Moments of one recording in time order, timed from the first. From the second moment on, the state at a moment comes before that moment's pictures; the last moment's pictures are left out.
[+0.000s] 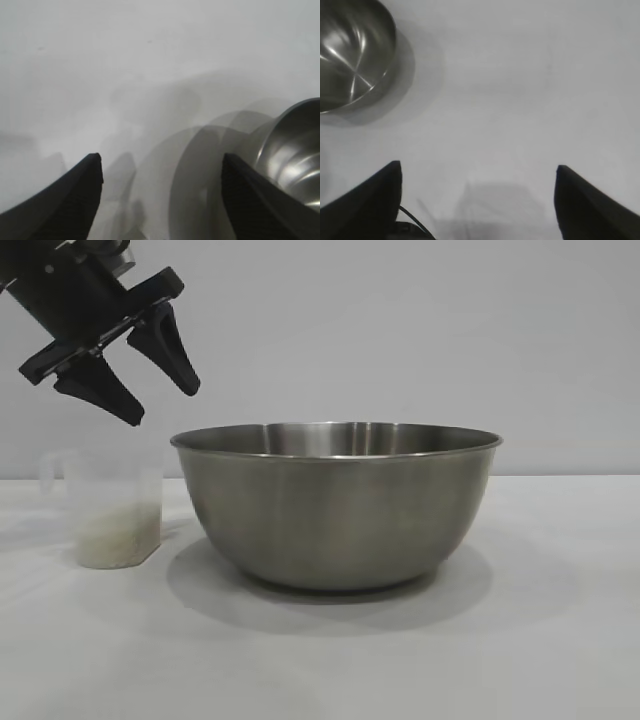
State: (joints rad) left arm -0.12 1.92 -1.26 -1.00 0.55 0.83; right arm 0.05 0.49 -0.79 0.08 1.27 -0.07
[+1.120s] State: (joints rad) left arm -0.12 1.92 -1.26 -1.00 0.64 0.78; right arm 0.05 -0.02 -0.49 0.06 1.14 -0.07
